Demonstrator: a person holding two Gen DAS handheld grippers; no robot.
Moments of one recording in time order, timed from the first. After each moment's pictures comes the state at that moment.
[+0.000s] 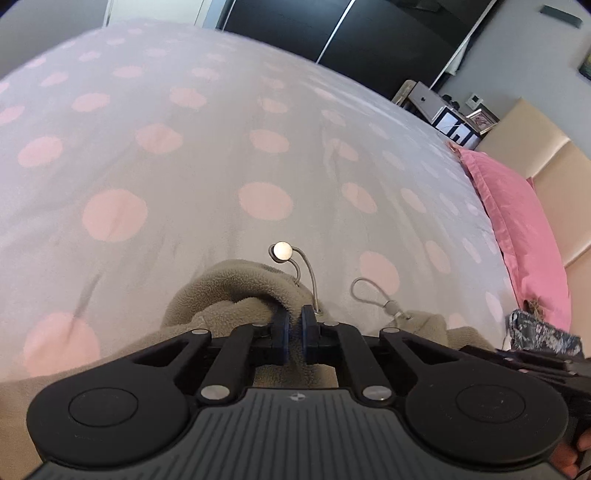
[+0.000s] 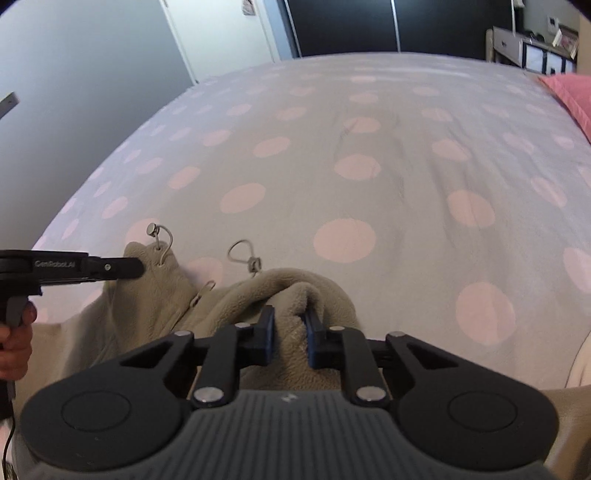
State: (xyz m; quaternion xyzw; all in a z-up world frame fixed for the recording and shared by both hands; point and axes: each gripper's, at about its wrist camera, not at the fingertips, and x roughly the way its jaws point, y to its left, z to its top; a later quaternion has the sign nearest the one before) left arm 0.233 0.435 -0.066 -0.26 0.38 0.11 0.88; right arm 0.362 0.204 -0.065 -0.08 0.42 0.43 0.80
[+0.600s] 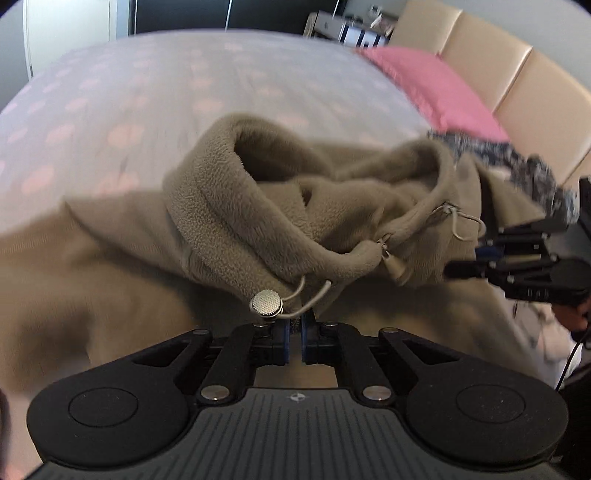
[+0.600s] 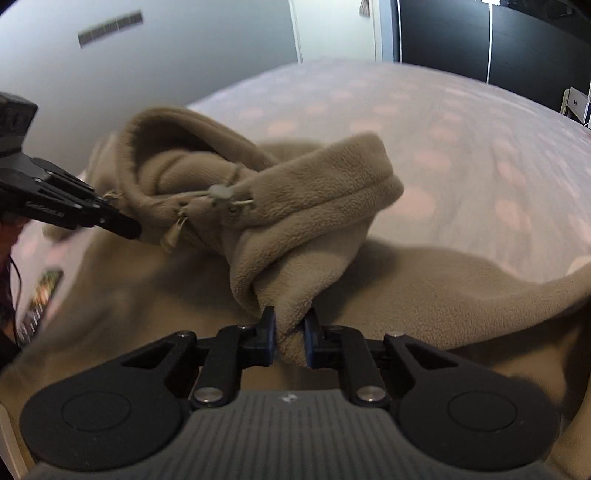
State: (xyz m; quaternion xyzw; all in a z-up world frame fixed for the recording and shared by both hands) left arm -0.004 0.297 -0.048 -0.13 0.48 0.02 0.87; right arm 0.137 0.061 -0.080 -0.19 0.37 0.53 0.74
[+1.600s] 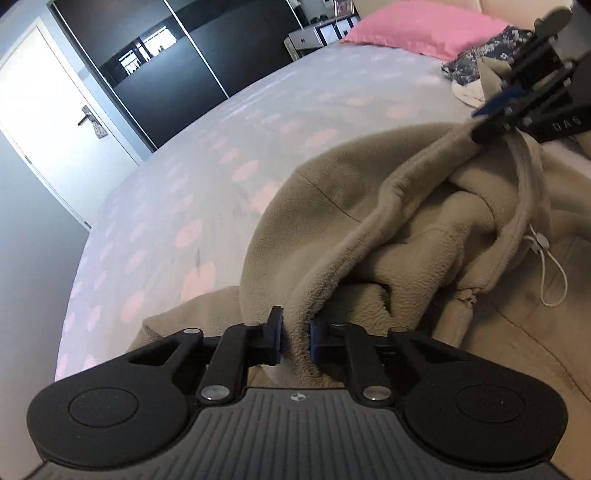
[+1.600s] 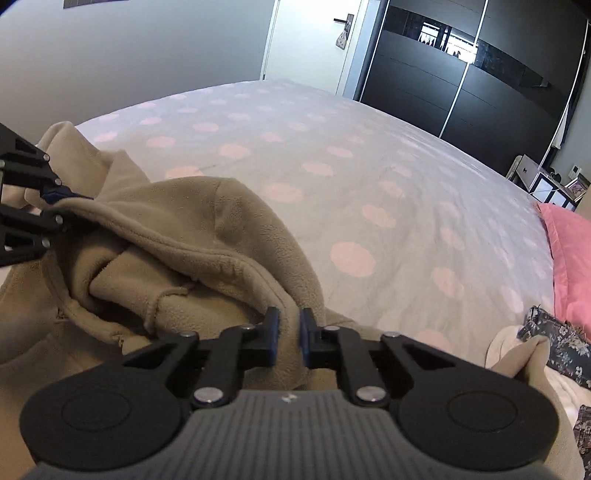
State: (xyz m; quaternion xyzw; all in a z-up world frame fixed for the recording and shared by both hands) left arm 0.006 0.251 -0.040 0.18 0.40 0.10 0.89; right arm 0.129 0.098 -0.043 -0.26 0.27 0.45 0.81
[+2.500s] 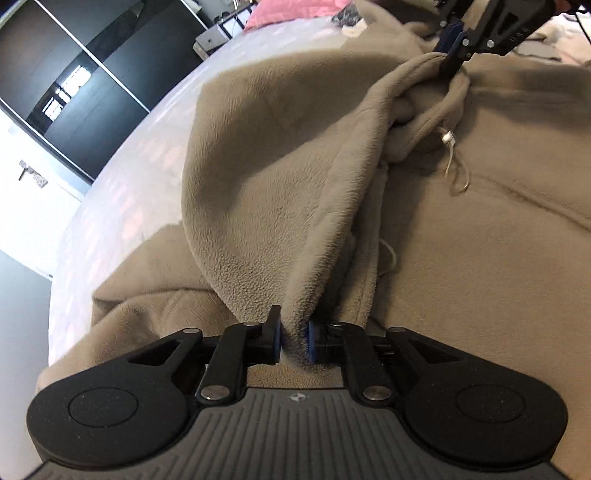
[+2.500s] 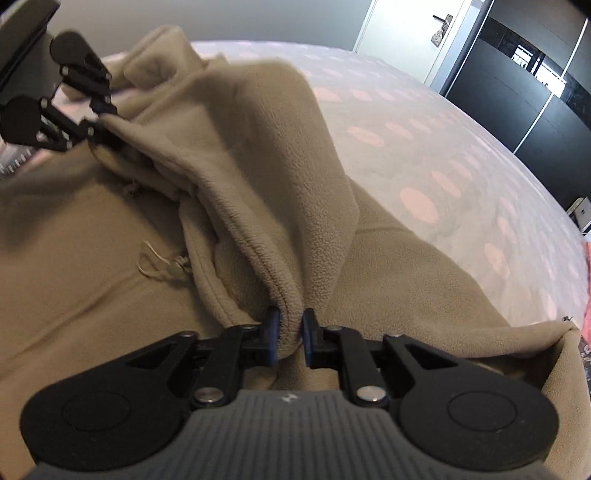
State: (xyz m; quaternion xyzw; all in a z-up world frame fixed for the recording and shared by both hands) left arm -0.065 0.227 -0.103 0.28 0.44 -0.03 0.85; right arm 0.094 0.039 -0.094 -0.35 0.27 0.55 0.71
